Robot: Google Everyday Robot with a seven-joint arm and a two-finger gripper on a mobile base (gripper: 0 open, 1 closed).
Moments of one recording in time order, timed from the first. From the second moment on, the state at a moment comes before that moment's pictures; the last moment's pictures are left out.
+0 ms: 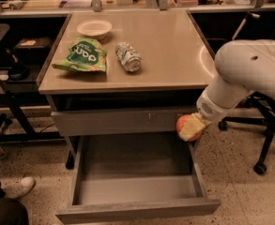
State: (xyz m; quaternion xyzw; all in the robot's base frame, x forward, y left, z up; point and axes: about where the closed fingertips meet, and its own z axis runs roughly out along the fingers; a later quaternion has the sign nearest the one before) arm 0.520 -0.194 0.736 -0.33 0.94 0.05 0.10
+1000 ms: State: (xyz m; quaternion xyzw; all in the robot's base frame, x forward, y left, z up) arm 0.473 -0.141 0.639 -0.27 0.95 0.13 0.04
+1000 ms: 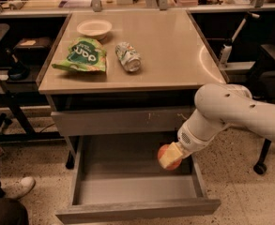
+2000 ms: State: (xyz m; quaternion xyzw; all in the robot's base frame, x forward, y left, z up) arm 0.493 -0.109 0.534 -0.19 0.96 0.18 0.04
